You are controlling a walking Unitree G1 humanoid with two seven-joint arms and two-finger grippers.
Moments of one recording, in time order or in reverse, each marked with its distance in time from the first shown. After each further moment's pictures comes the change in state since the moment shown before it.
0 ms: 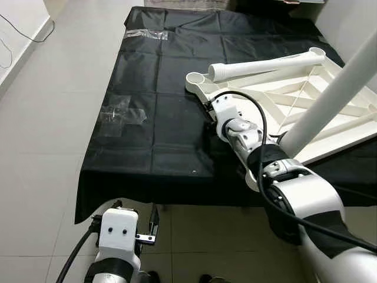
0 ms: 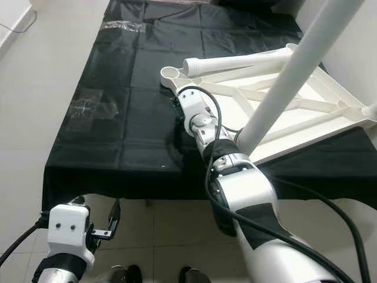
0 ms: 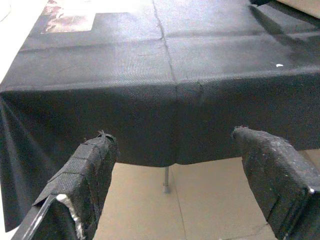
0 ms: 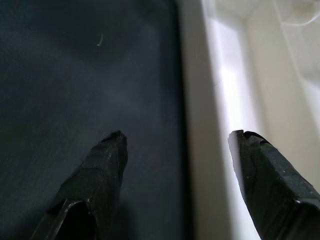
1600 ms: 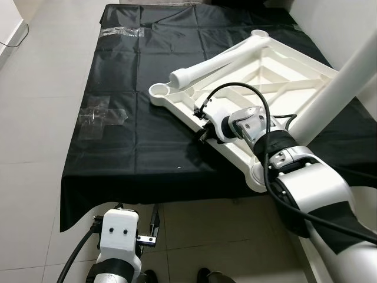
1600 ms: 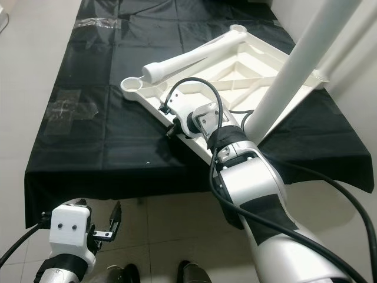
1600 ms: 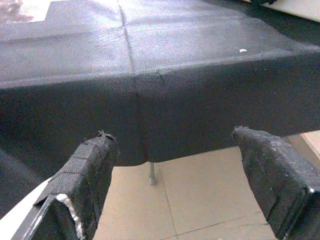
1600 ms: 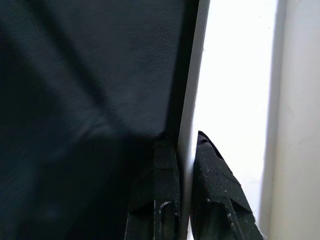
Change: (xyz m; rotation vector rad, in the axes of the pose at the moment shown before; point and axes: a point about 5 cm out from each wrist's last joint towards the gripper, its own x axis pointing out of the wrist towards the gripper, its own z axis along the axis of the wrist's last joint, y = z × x) left arm 0.002 -0.001 -0.002 -0.020 0.022 -0.003; right arm -0.017 0.012 0.017 -0.363 0.114 0.617
